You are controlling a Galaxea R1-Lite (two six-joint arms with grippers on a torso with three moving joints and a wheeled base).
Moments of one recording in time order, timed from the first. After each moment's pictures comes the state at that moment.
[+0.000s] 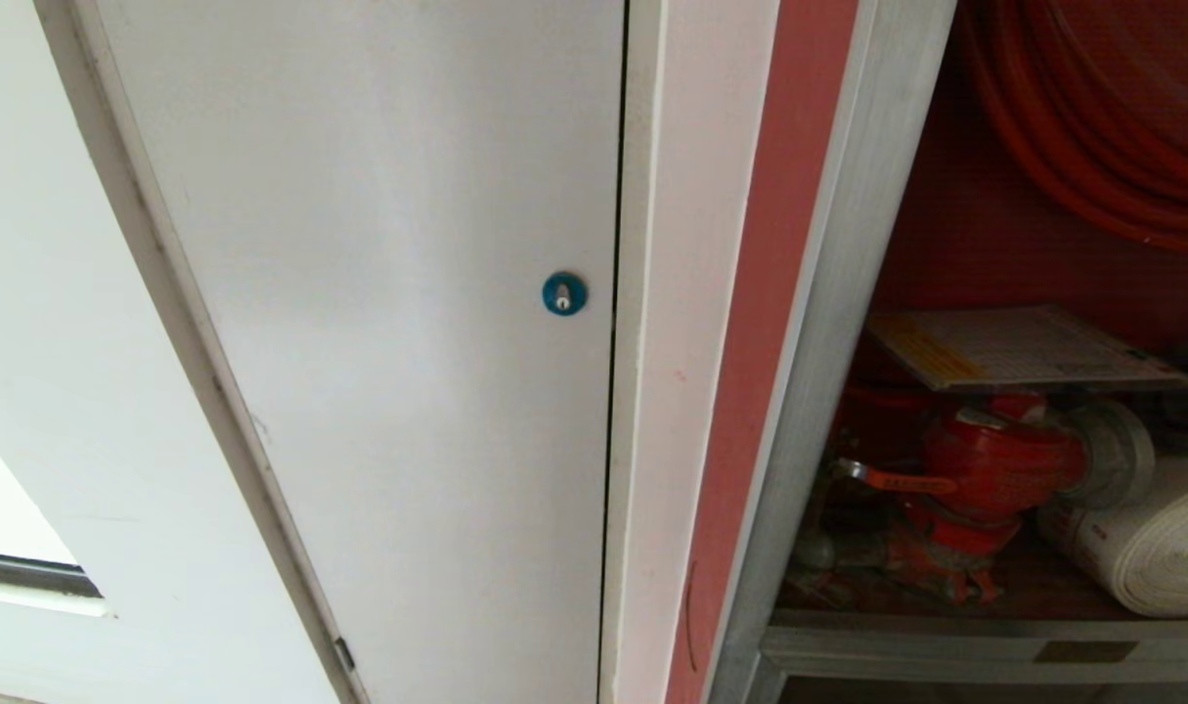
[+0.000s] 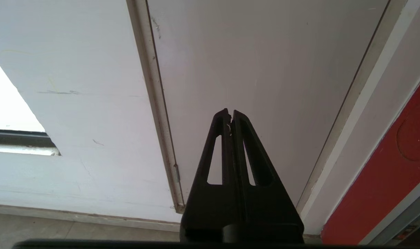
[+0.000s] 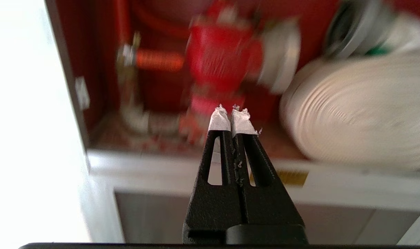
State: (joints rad) left arm -0.01 0.00 0.00 0.00 0.01 0.00; right arm 0.00 0.00 -0.01 -0.14 -0.04 -0.06
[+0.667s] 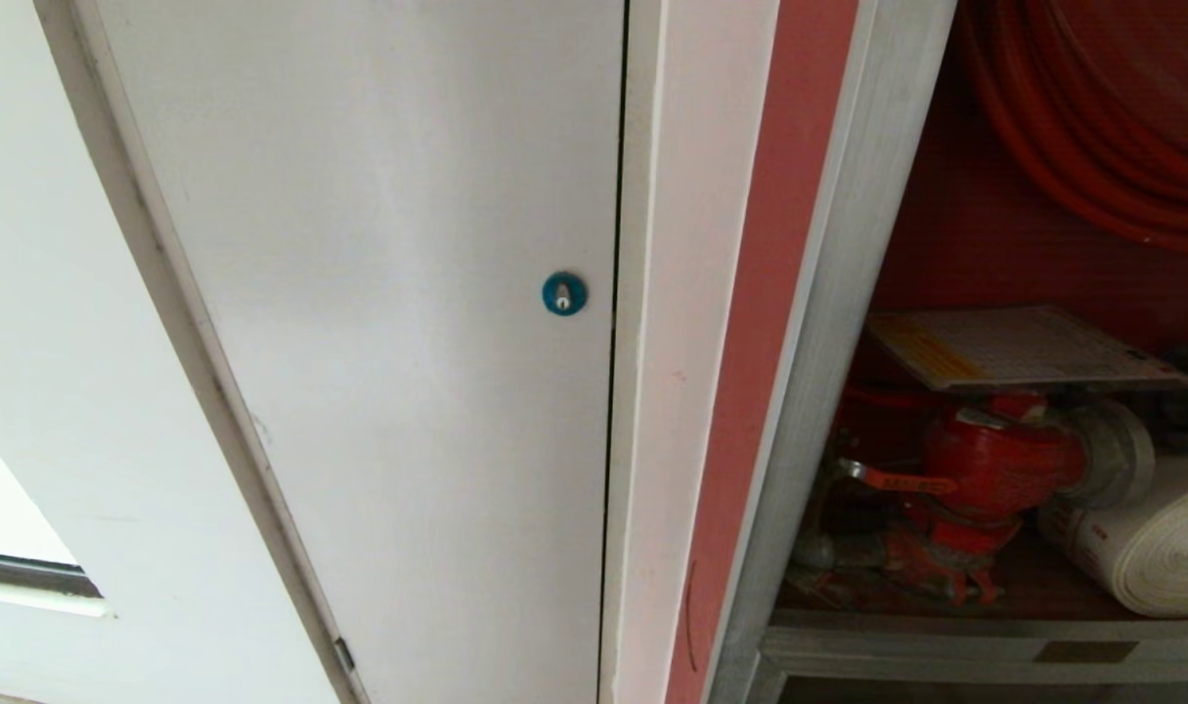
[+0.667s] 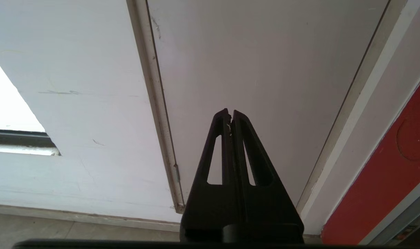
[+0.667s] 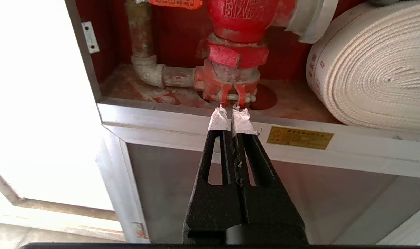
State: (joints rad) left arm -0.01 0.00 0.00 0.00 0.01 0.00; right arm 0.00 0.00 0.00 0.00 0.01 -0.04
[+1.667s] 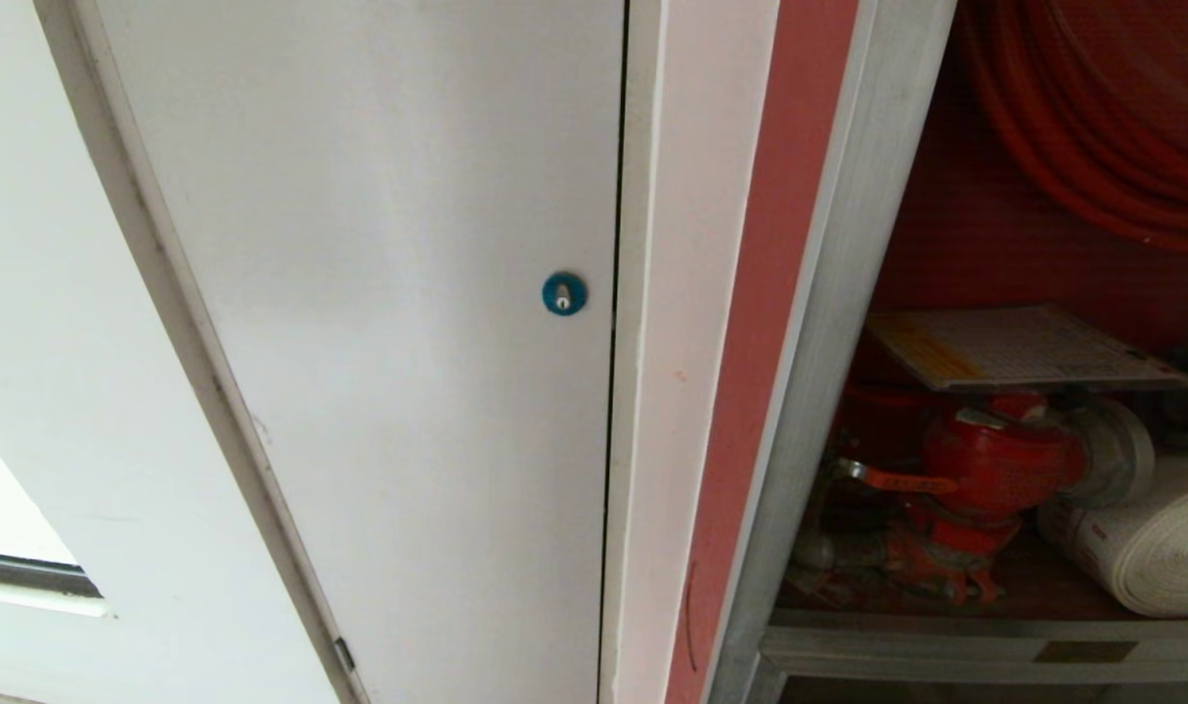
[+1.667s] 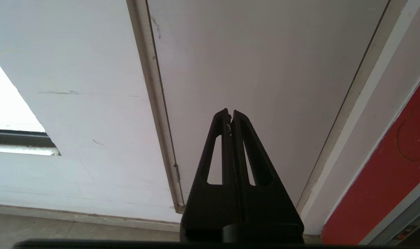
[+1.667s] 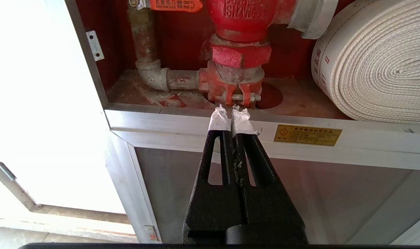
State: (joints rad) left arm -0.01 0.00 0.00 0.00 0.01 0.00; right arm 0.00 0.00 0.00 -0.01 0.01 0.01
